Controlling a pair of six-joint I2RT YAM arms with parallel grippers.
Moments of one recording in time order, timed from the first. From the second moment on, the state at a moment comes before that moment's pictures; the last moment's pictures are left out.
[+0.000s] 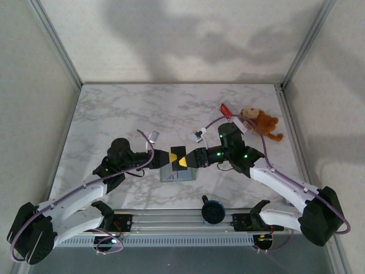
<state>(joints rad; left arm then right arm) -0.57 0.97 0.50 0.29 0.78 -0.97 0.70 1.15 0.78 -0.12 -0.95 0.67</state>
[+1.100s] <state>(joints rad) -0.49 1.63 0.66 -0.05 0.72 -0.77 0.65 1.59 0.87 -0.49 -0.47 0.42</state>
